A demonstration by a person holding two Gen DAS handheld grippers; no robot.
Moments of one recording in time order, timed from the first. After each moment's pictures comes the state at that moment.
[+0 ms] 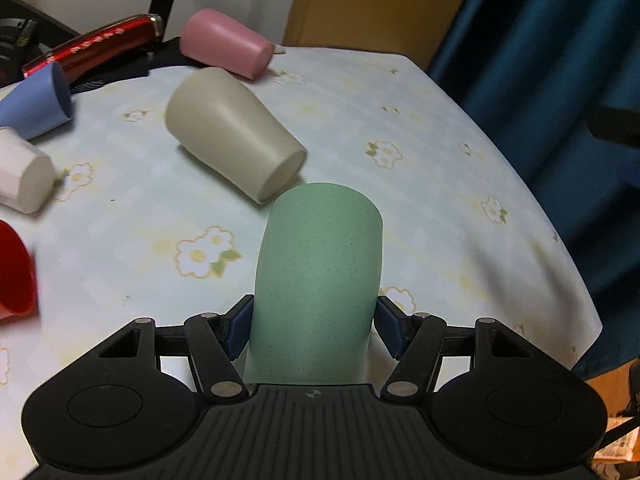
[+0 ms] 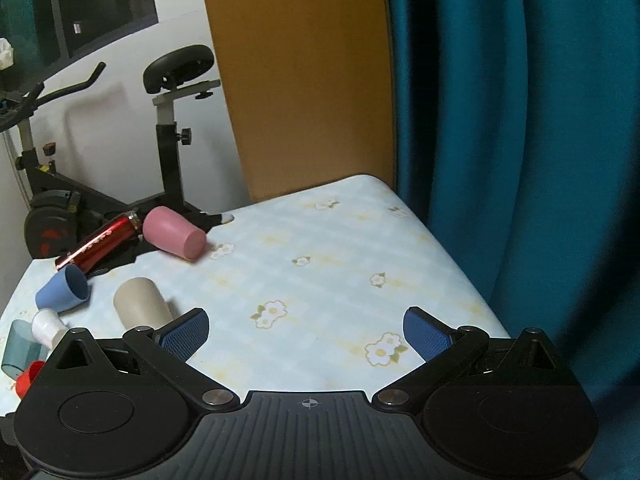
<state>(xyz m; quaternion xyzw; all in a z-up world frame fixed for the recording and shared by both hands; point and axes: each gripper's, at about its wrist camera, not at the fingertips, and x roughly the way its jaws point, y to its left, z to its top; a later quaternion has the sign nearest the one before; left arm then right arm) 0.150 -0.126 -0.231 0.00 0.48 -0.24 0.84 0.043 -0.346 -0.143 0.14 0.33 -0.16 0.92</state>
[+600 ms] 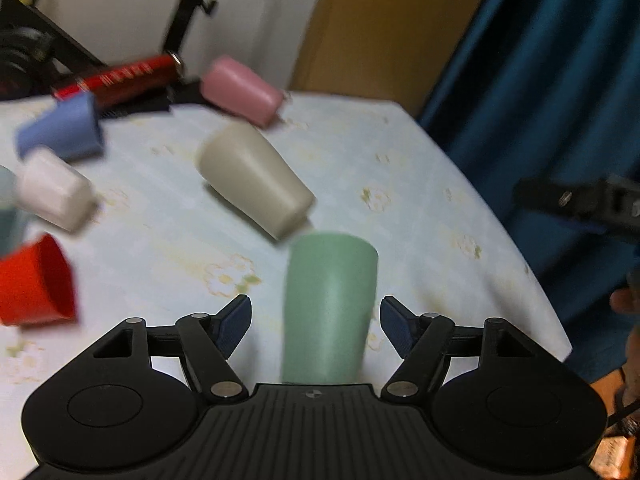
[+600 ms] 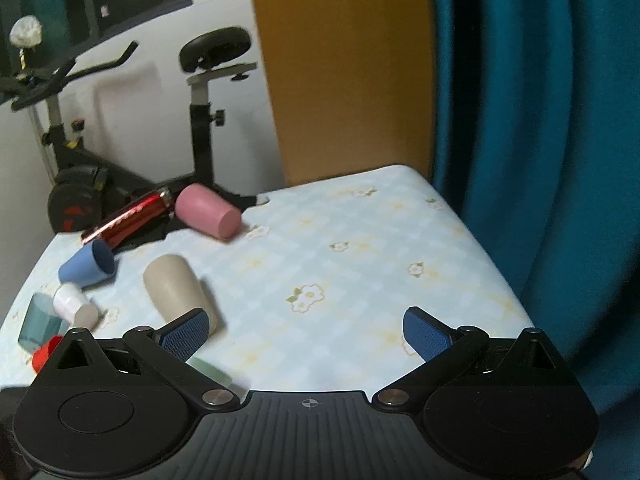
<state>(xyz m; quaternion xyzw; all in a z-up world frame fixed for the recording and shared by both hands) 0.131 -0.086 -0.188 -0.04 0.42 -0.24 0.87 0.053 -0.314 -0.142 0.12 0.35 -0.11 0.92</state>
